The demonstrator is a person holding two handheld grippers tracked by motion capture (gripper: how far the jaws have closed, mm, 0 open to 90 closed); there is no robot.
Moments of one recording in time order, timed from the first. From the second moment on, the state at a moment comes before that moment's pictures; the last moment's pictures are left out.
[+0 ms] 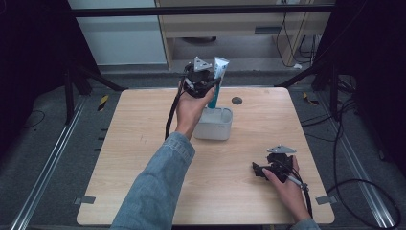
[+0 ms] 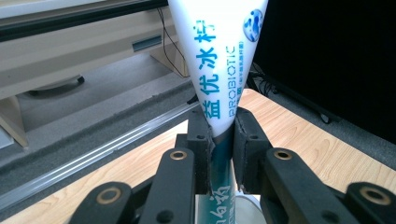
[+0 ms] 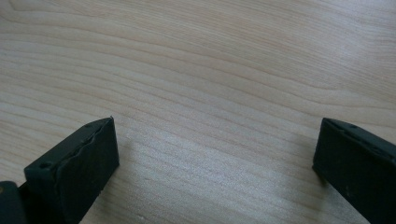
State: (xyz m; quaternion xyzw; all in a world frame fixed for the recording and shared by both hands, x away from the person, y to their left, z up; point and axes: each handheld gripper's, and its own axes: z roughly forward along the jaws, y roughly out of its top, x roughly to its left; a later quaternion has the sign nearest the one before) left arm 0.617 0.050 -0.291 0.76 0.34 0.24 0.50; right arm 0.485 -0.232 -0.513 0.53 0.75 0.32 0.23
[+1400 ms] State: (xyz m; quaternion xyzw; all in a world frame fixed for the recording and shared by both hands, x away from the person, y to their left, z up) left arm 0.613 0.054 -0.351 0.76 0.34 0.25 0.50; right arm 0.485 -0.232 -0.513 0.53 0.75 0.32 0.23
